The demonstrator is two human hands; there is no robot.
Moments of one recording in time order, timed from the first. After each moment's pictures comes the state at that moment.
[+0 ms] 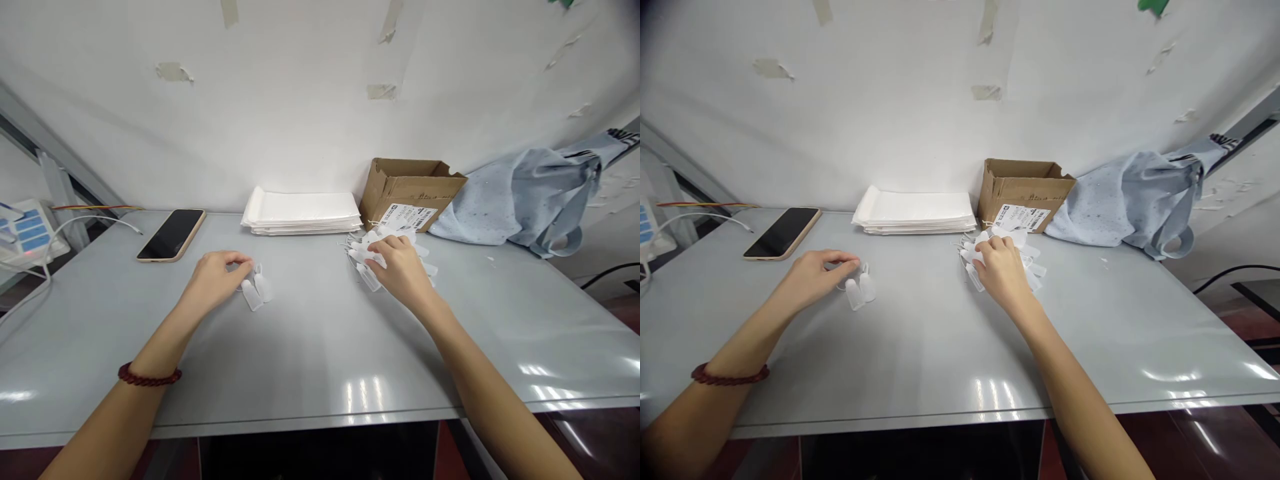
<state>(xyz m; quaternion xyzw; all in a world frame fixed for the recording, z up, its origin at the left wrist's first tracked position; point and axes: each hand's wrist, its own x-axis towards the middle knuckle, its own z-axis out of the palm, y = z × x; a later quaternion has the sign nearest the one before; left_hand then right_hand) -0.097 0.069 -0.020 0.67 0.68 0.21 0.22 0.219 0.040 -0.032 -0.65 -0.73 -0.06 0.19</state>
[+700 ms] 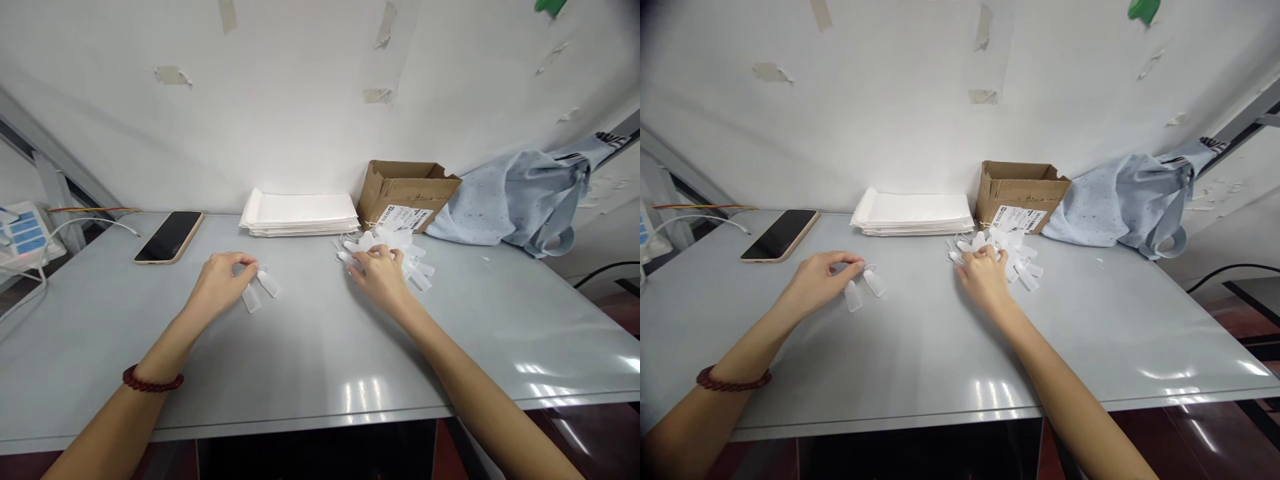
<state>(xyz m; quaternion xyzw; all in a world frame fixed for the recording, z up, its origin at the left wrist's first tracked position) -0.087 0.065 -0.023 0.71 0.65 0.22 0.16 0.193 0.039 -0.043 -0.67 -0.74 -0.05 0.11</state>
